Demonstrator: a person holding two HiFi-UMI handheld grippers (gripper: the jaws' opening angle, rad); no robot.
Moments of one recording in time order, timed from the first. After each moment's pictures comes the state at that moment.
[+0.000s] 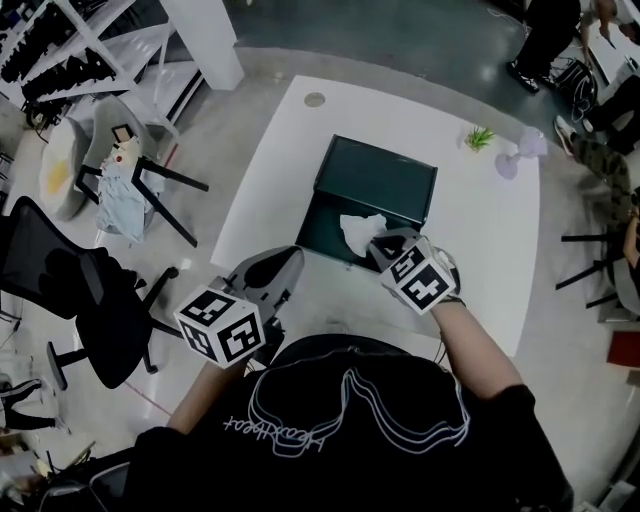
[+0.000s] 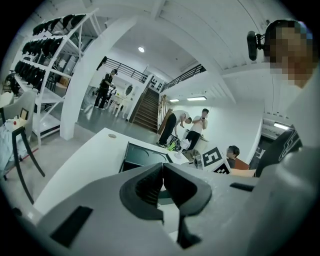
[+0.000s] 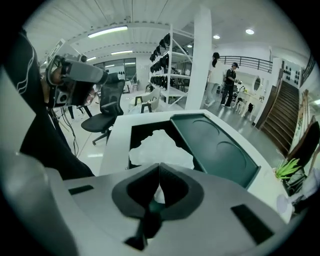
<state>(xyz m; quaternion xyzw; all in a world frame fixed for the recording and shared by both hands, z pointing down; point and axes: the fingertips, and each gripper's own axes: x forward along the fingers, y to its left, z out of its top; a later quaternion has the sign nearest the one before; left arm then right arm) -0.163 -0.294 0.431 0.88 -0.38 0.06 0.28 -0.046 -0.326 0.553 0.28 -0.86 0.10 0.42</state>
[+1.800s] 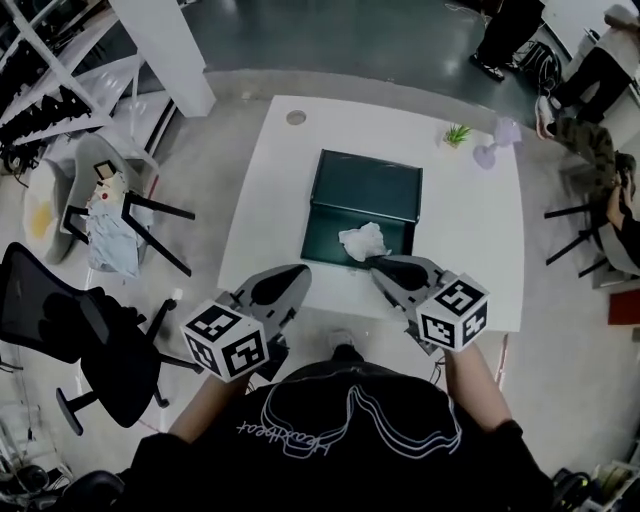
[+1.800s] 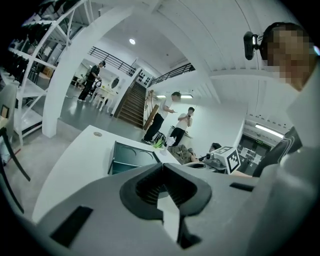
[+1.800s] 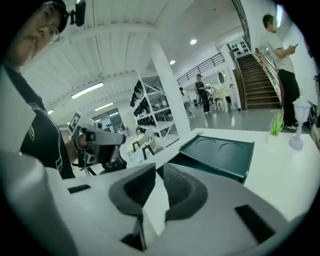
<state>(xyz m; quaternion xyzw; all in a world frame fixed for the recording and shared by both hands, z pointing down) -0.170 -0.281 0.411 0.91 -0.28 0.06 0.29 -0.064 -0.276 0.458 0.36 -0.89 0.23 0.15</state>
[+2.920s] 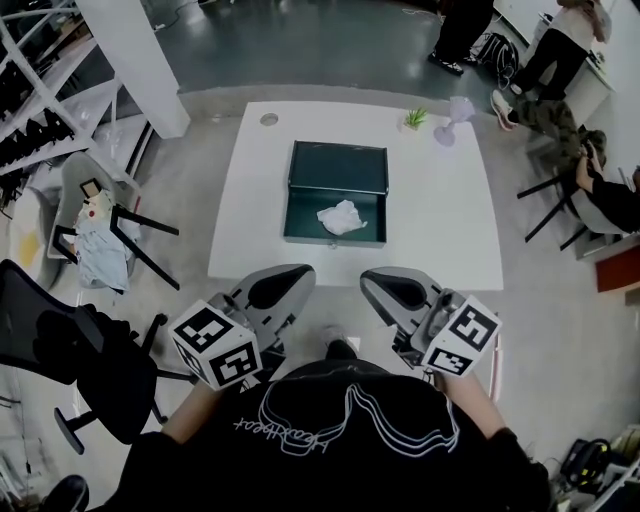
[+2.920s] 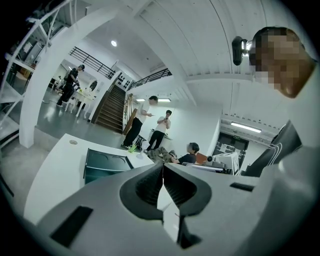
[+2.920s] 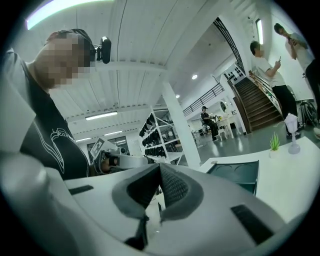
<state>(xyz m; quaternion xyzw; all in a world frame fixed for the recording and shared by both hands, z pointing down) -0.153 -0.191 0.353 0.95 -0.18 0.03 0.23 -0.087 -0.162 0.356 0.38 -0.92 0.14 -0.03</state>
